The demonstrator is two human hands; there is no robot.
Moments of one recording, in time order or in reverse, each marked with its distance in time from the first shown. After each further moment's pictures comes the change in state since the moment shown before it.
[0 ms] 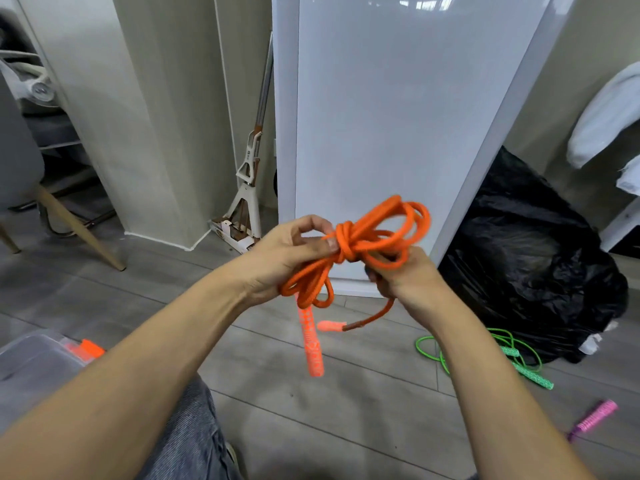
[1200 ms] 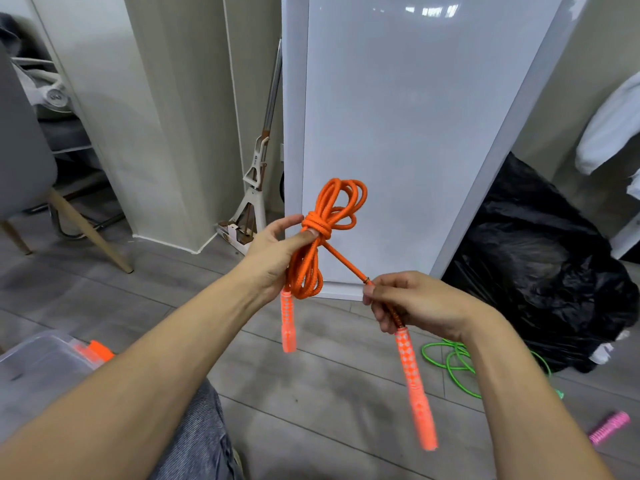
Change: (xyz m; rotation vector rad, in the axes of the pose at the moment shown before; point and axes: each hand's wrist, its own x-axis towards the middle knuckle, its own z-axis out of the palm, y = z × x) left_hand 0.020 -0.017 -0.022 -0.179 0.514 -0.054; right_hand -0.012 -0.002 -0.012 -0.036 -0.344 0.361
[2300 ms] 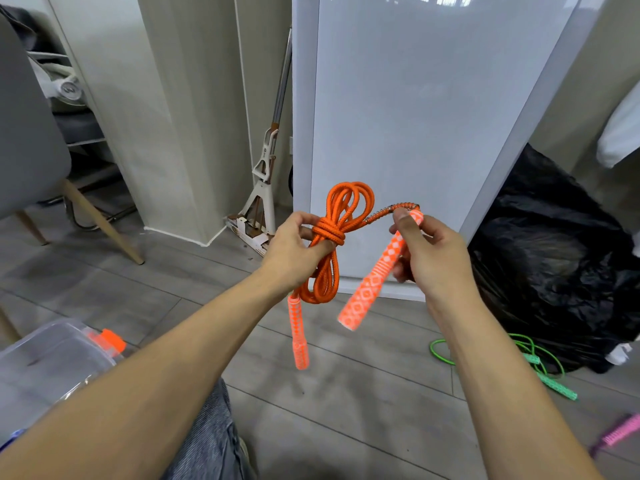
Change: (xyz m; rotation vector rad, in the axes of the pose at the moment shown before) left_hand -0.003 -0.015 0.003 0.638 0.020 0.253; right_hand 0.005 -0.030 0.026 0.218 0.713 -0.370
